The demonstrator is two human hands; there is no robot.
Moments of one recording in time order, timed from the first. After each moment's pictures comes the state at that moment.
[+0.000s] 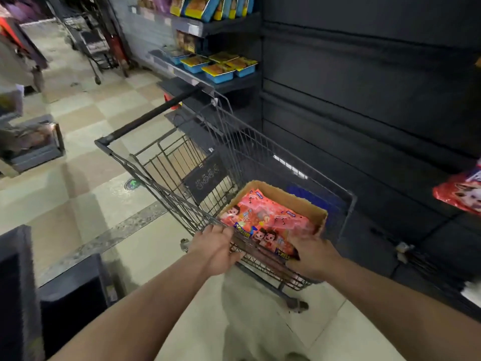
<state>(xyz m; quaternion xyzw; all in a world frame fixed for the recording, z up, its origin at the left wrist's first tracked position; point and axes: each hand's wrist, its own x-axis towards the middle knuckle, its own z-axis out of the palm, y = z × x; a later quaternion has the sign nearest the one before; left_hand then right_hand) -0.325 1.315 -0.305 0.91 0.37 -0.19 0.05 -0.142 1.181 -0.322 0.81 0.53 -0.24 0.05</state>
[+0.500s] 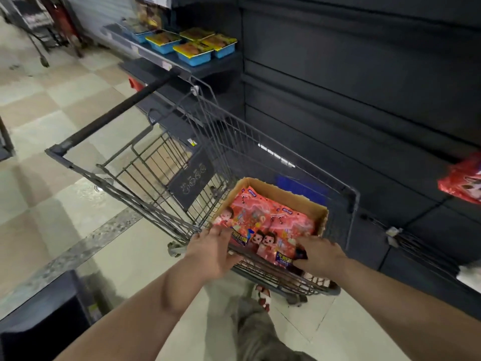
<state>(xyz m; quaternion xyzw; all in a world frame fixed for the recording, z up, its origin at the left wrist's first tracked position) -0.304 1.400 -0.340 0.92 0.31 -0.21 0.11 -0.117 1.236 -0.357 0.85 0.42 -0.31 0.07</state>
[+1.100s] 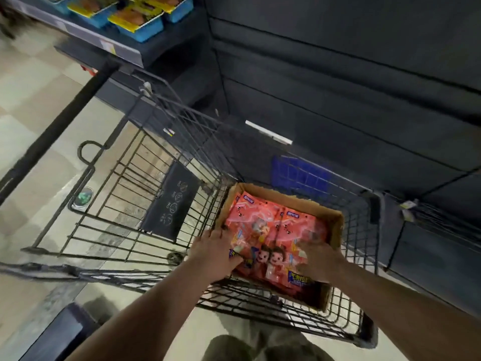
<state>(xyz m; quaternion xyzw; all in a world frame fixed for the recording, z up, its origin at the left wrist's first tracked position) -0.177 1.526 -0.392 0.90 0.26 -0.33 0.10 -0.027 1.334 -0.440 0.83 0.36 -0.42 0.08</state>
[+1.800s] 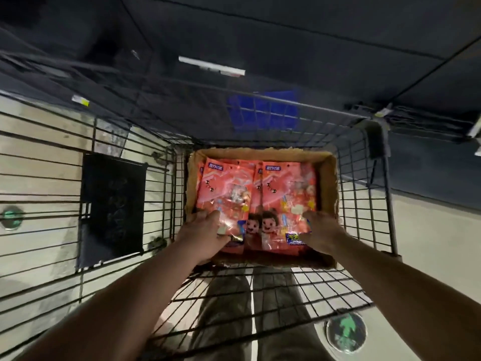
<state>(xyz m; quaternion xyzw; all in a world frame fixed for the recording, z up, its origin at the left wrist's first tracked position) -0.129 1.578 -0.525 0.88 0.15 -0.42 0.16 -0.030 1.324 -0.536 0.86 0.10 -0.49 -0.03</state>
